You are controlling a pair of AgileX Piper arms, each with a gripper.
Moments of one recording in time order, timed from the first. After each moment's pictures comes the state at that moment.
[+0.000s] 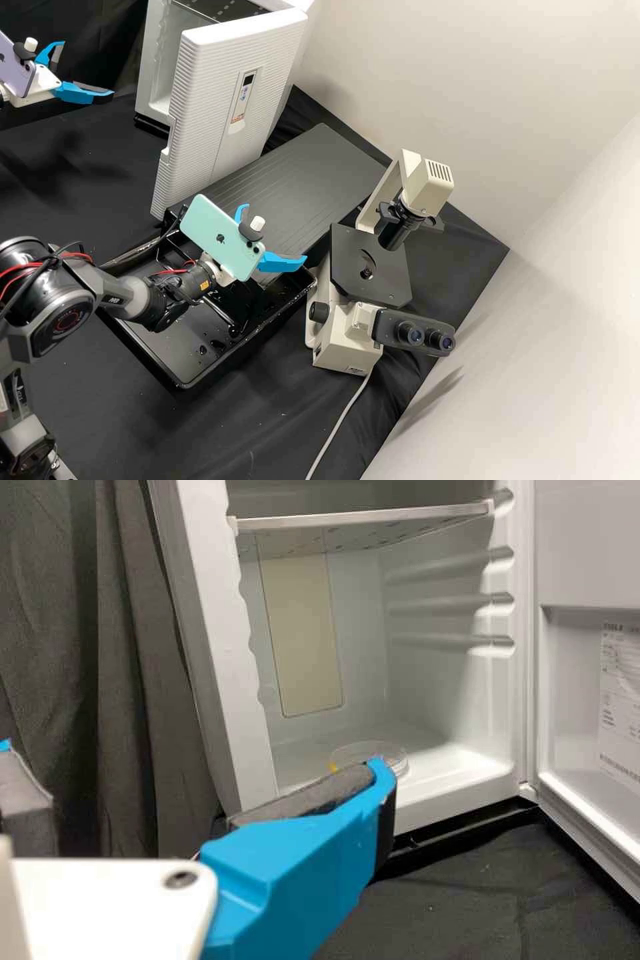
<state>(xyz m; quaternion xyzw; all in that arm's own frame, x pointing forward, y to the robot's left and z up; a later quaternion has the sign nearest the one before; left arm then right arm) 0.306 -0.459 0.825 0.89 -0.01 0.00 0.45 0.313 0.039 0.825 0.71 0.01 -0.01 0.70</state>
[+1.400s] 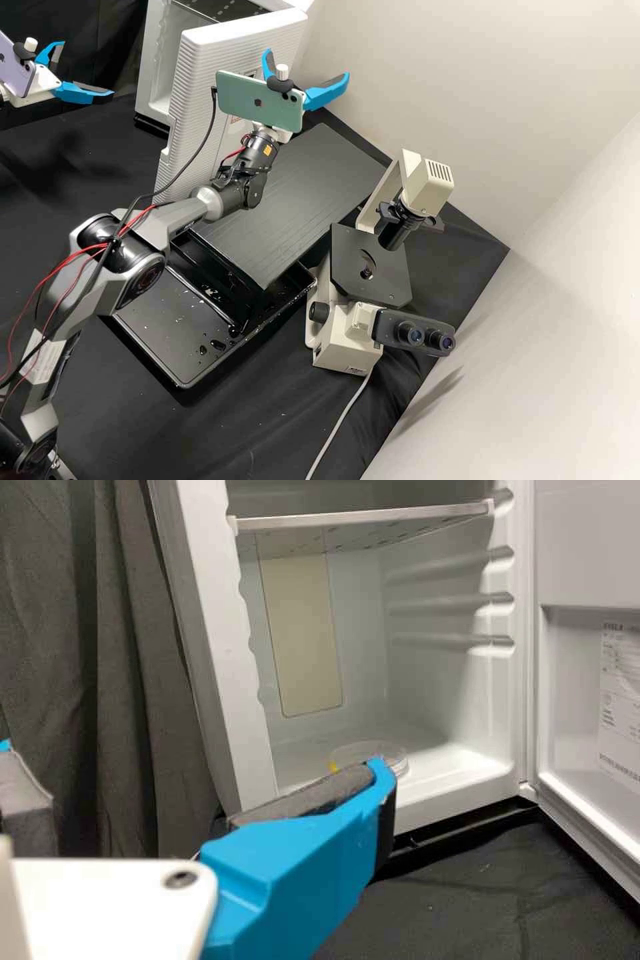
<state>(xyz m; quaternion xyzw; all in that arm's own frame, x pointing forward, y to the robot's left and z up) 0.306 -0.459 0.825 0.89 -0.01 0.00 0.45 0.486 0.208 0.879 0.60 0.17 0.25 0.74</state>
